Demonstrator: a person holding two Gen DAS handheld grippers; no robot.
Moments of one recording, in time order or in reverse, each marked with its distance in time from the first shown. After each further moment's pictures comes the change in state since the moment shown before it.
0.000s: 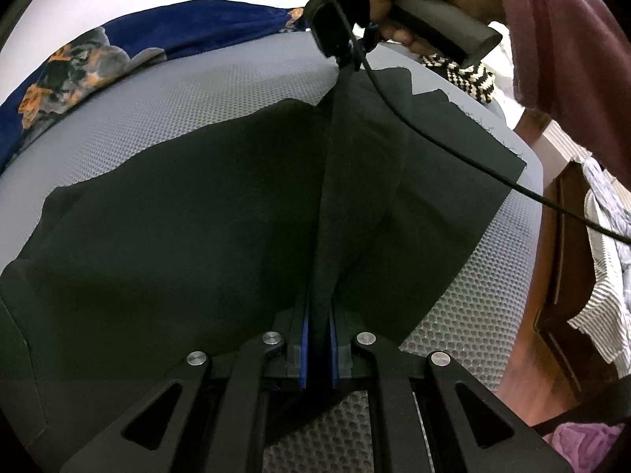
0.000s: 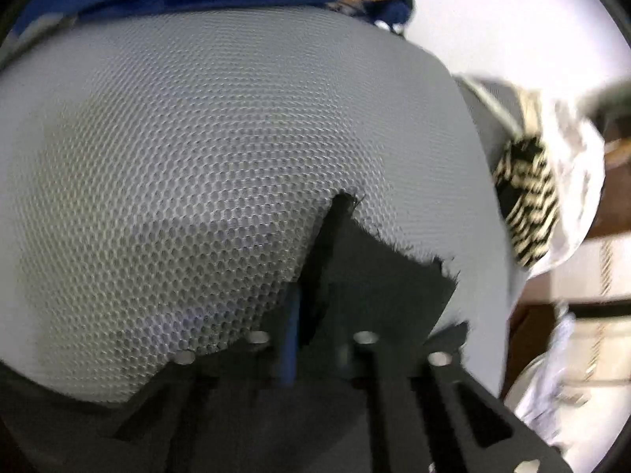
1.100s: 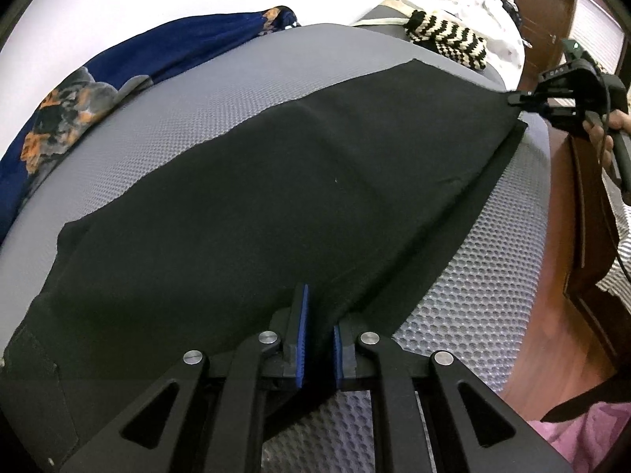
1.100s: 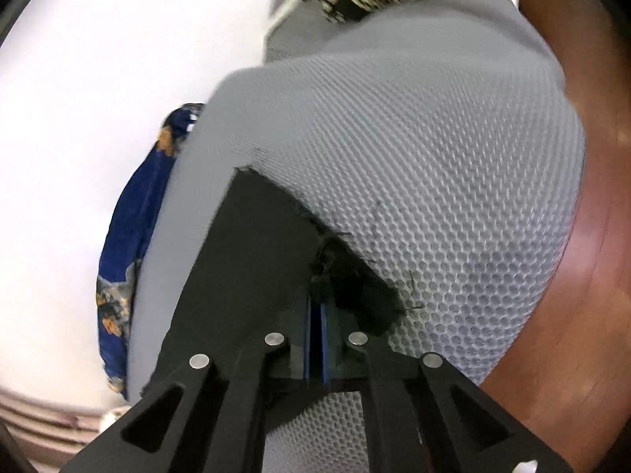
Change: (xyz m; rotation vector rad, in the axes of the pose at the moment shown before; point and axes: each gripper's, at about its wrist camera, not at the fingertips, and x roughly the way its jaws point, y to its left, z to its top) left arm 0.000 -0.029 -0.004 0.146 0.020 0.098; right arm 0.072 -0.278 -0.274 0.867 -0.256 0.808
